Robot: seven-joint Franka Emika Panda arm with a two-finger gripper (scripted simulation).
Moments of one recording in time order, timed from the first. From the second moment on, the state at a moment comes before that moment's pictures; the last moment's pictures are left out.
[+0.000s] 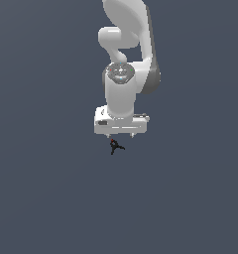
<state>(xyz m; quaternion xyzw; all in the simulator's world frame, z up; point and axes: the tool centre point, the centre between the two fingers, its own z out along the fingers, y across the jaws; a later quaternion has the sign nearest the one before) -0.008 0.006 0.159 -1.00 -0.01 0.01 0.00</state>
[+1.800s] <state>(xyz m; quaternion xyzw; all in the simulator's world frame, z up) -0.027 -0.023 0.095 -0.99 -0.16 0.00 0.00</state>
